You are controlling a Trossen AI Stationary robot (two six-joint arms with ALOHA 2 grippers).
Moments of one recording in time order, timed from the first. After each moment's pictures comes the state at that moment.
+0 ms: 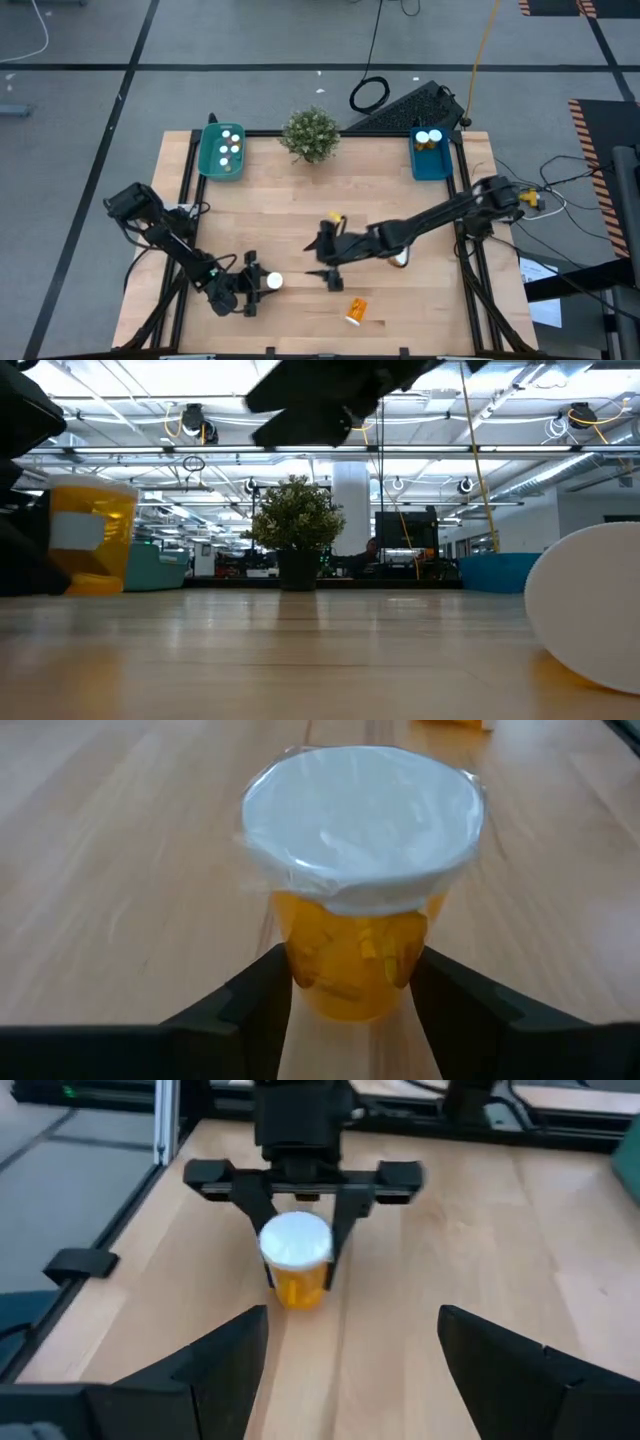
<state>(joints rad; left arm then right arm) -0.84 1.71 0.48 0.46 -0.72 -0.57 0.29 1.82 1.18 0.11 0.12 0.09</state>
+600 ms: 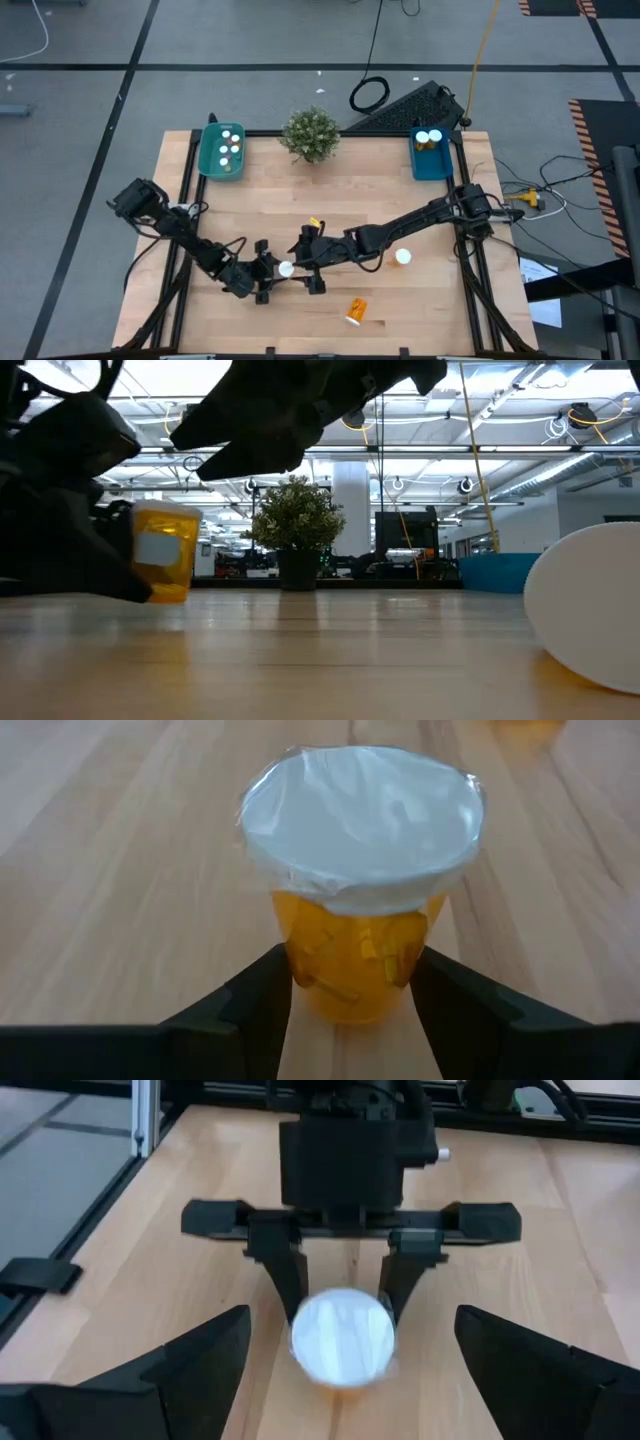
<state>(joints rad) -0.65 1.71 0.48 0.50 -0.57 -0.42 0.26 2.01 1.36 0.10 0.08 0.07</state>
